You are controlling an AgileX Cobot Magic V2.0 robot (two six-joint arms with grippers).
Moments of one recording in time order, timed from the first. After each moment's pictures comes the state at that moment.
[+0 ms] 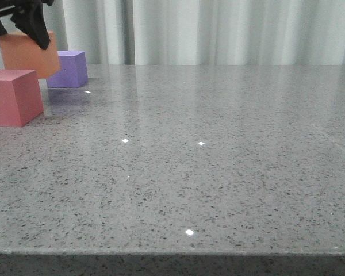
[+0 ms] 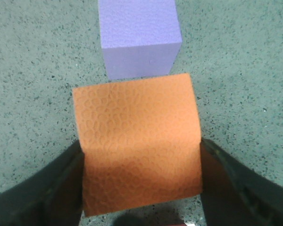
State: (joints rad) left arm -0.21 1.70 -1.44 0.01 0.71 -0.07; right arm 0.16 0.27 -0.44 -0.29 0.49 0.31
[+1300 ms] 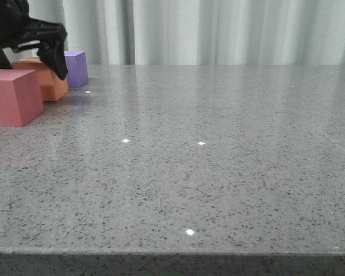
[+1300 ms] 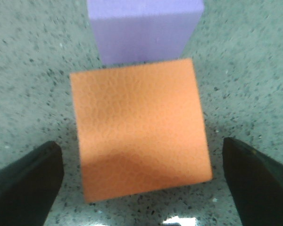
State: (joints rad) left arm -0.21 1.78 -1.44 0.00 0.68 -0.06; right arm 0.16 0.27 -0.44 -0.29 0.49 0.31
